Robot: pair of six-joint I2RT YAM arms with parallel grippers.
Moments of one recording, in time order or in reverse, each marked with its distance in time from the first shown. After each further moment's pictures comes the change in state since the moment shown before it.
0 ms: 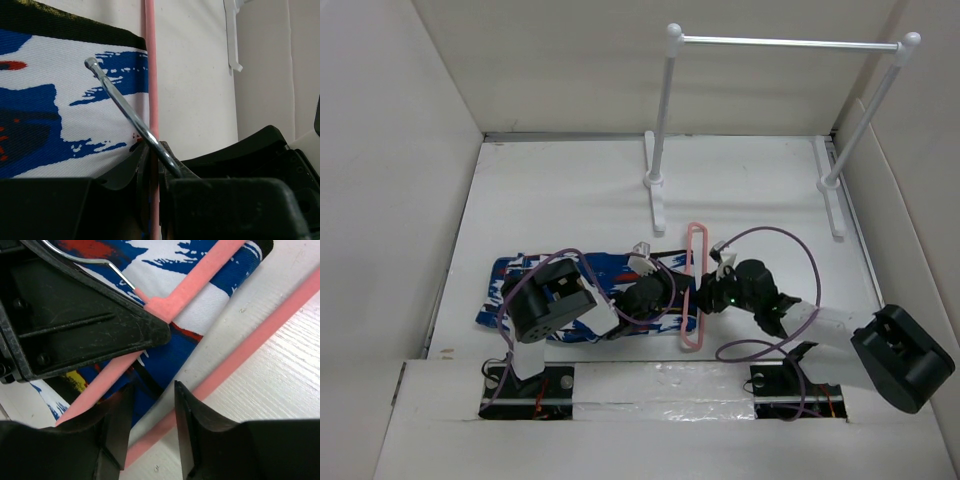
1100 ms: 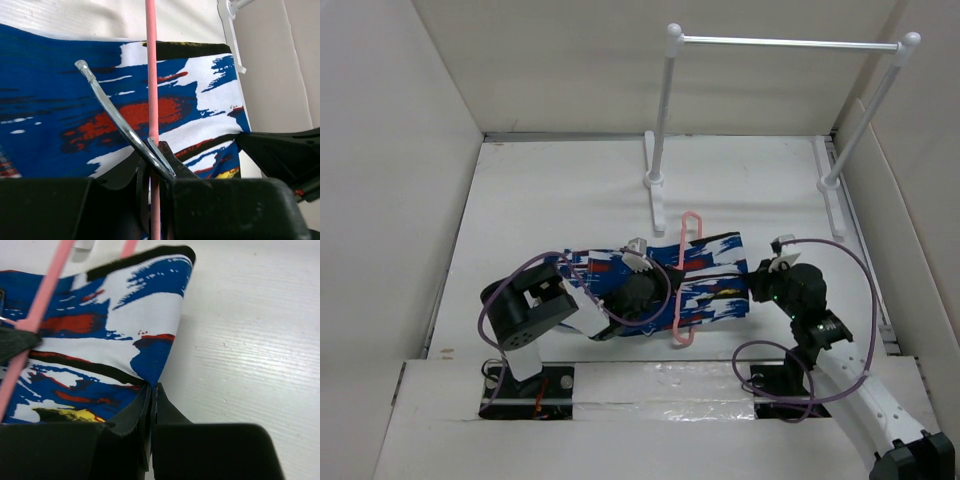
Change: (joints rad) left arm 0.014 -0.092 -0.042 0.003 -0.032 0.187; right arm -0.346 -0.657 -0.013 -0.517 0.139 -0.065
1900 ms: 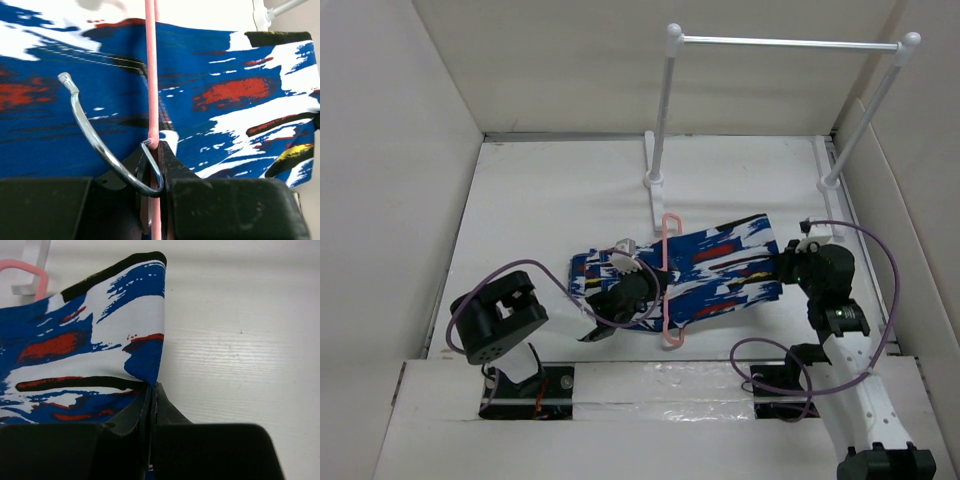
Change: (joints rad) left arm 0.003 -0.179 -0.047 -0.253 -0.083 0.002; right arm -0.278 0.043 0.213 -0.179 -0.039 -0.135
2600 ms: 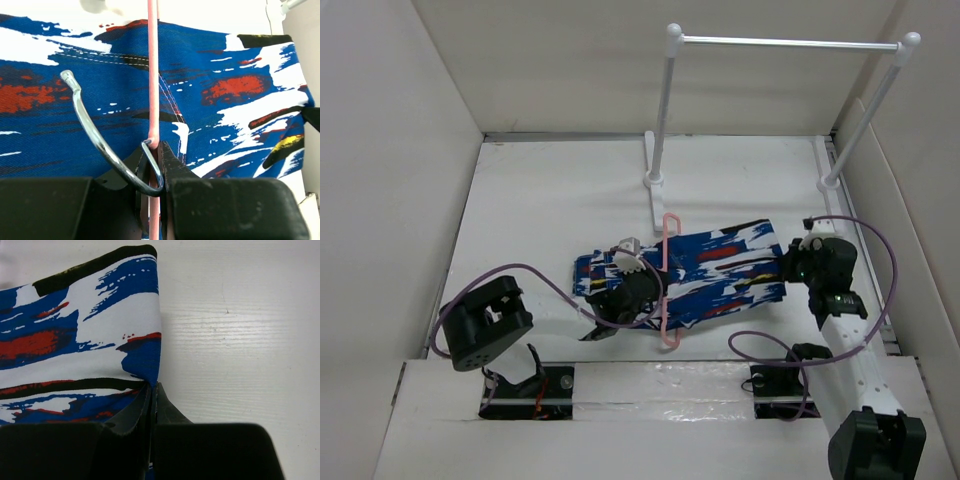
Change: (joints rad) left arm -0.036 -0.074 0.055 -0.188 -0.059 0.023; right arm -0.138 0.171 -0.005 0.051 -0.082 -0.041
